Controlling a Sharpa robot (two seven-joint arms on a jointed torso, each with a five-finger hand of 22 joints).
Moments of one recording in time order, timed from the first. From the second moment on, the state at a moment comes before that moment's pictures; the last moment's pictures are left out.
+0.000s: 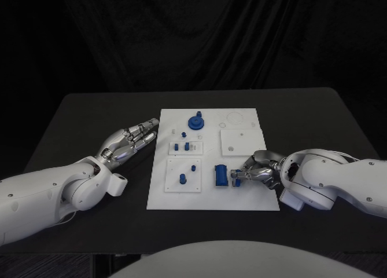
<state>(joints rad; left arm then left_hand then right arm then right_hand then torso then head) 1.06 -0.95 -0.21 1.46 -0.25 -0.04 0.68 1.56 0.20 -0.20 0.26 0.55 0.35 0.10 0.04 0.04 0.08 0.08 0.14 0.03 0.00 0.09 0.00 0.00 0.17 0.02 0.19 0.01 0.03 1.19 -1.02 -0.25 1.86 -0.88 -0.26 -0.50 1.03 -0.06 0.27 0.18 0.35 0.84 0.07 0.47 0.63 1.46 -0.01 1.57 1.31 1.46 -0.08 1.45 1.22 0.05 1.47 0.03 1.37 1.31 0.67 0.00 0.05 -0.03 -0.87</state>
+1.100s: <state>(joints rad) 1.06 -0.94 -0.21 1.45 -0.25 -0.04 0.68 1.56 0.20 -0.20 0.26 0.55 0.35 0.10 0.04 0.04 0.07 0.08 0.13 0.03 0.00 0.09 0.00 0.00 0.17 0.02 0.19 0.01 0.03 1.19 -1.03 -0.25 1.87 -1.00 -0.26 -0.48 1.09 -0.02 0.15 0.18 0.36 0.75 0.01 0.83 0.89 1.46 -0.05 1.57 1.31 1.47 -0.11 1.45 1.22 0.05 1.47 0.00 1.37 1.31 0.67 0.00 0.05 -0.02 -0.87</state>
